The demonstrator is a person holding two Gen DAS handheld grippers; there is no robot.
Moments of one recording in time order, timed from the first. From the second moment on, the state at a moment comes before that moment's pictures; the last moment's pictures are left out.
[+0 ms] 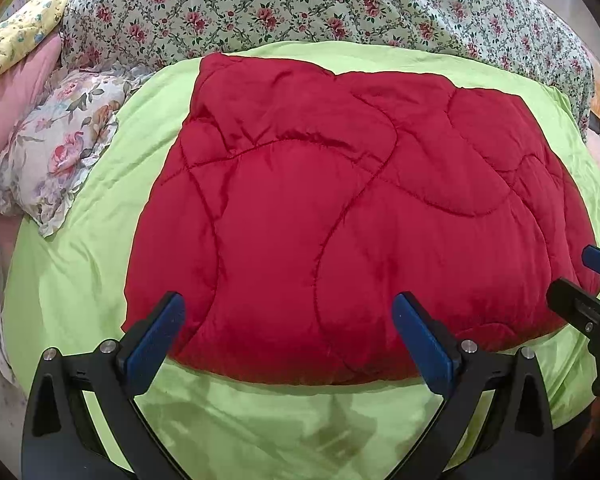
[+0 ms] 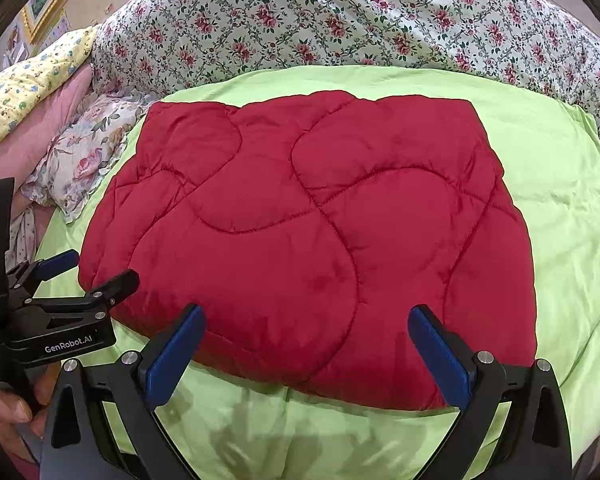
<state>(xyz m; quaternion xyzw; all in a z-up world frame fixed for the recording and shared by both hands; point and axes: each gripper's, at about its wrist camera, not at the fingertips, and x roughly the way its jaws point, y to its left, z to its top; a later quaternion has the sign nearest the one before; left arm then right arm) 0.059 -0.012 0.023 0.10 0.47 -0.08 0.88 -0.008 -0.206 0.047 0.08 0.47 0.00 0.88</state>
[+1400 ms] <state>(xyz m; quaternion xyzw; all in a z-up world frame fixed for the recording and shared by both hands) 0.054 -0.014 0.031 0.10 0.45 -0.07 0.88 -0.009 -0.210 0.052 0.08 0.47 0.00 0.88</state>
